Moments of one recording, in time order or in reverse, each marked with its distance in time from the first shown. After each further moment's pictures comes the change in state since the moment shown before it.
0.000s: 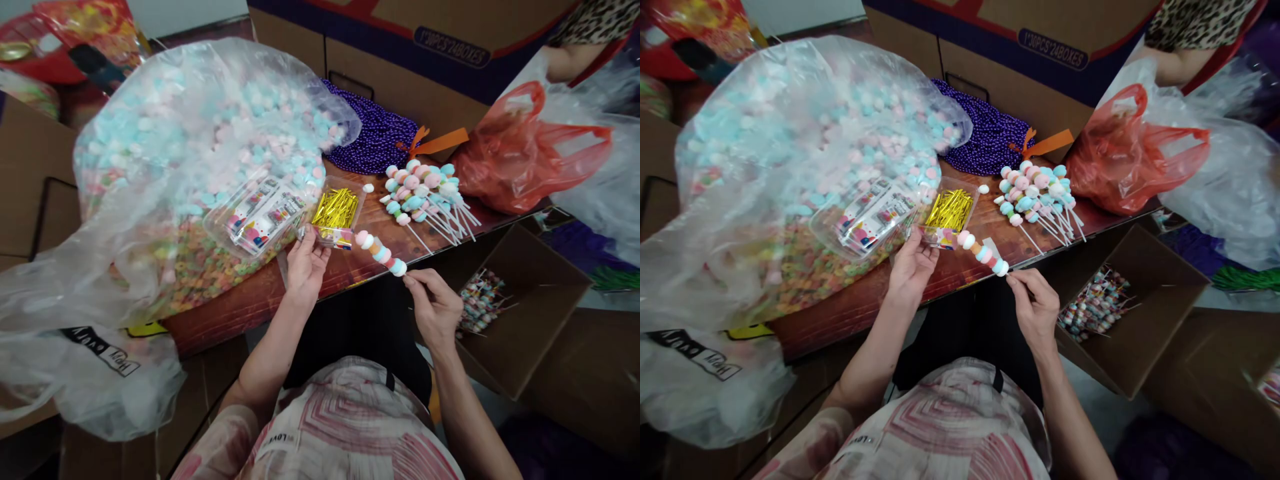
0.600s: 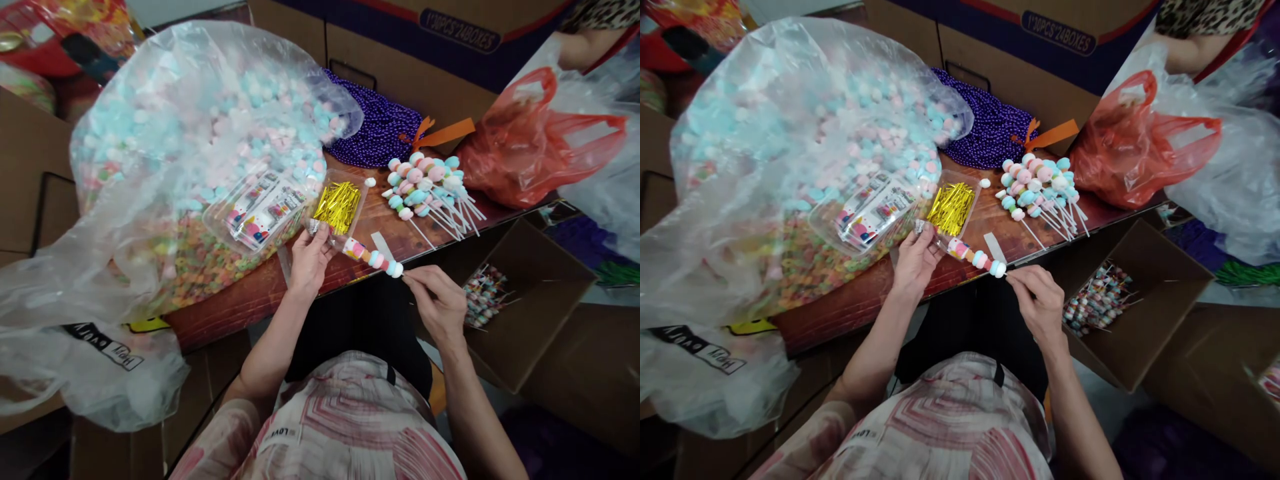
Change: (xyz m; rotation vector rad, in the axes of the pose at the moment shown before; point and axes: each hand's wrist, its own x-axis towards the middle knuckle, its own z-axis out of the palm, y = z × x) left_hand -0.002 -0.003 -0.003 0.177 -0.180 0.033; right_hand 0.004 0.009 -0.010 -0.159 -0.106 -0.203
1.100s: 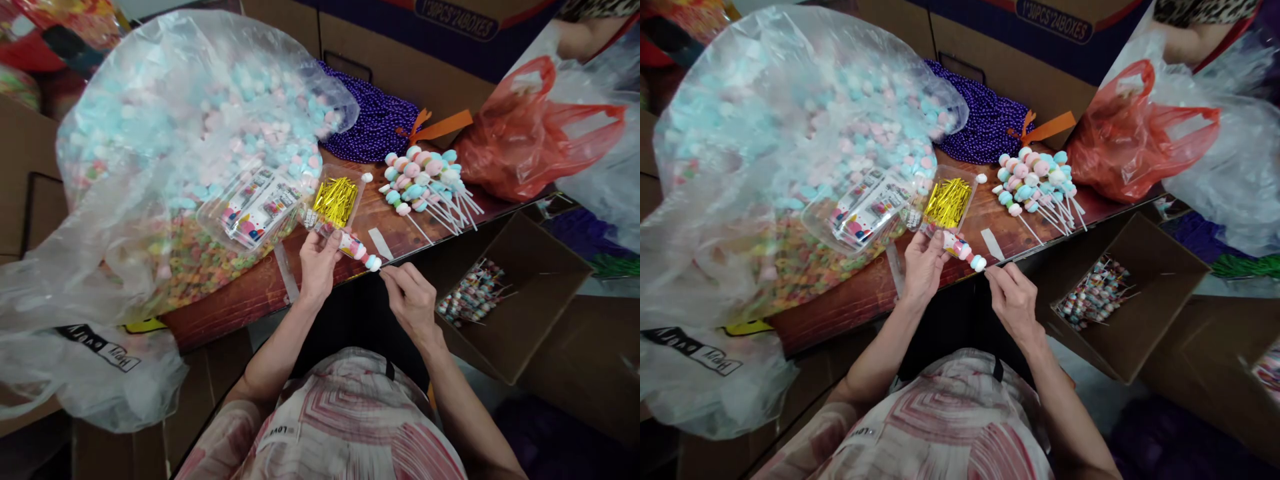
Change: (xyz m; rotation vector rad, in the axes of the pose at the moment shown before) left_hand -0.016 -0.022 0.002 0.083 -0.162 0.098; right_hand -0.004 -0.019 0.031 -0.032 -0.015 -0.054
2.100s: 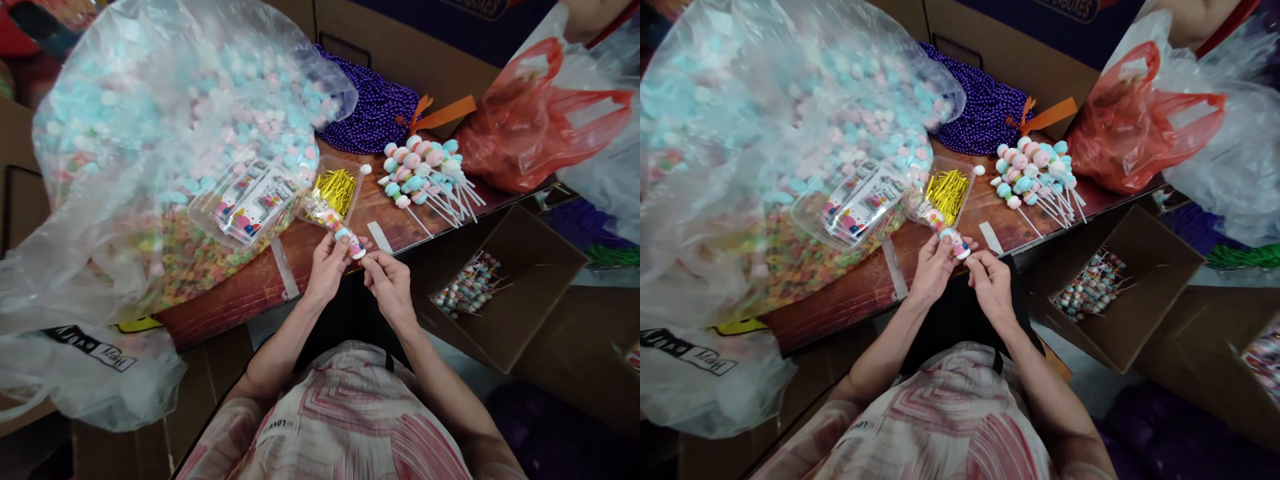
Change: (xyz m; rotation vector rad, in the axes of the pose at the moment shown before) left_hand -0.012 -0.014 -0.005 0.024 -0.179 -0.156; right_hand 0.011 -0.020 0.034 0.623 -0.101 0.716
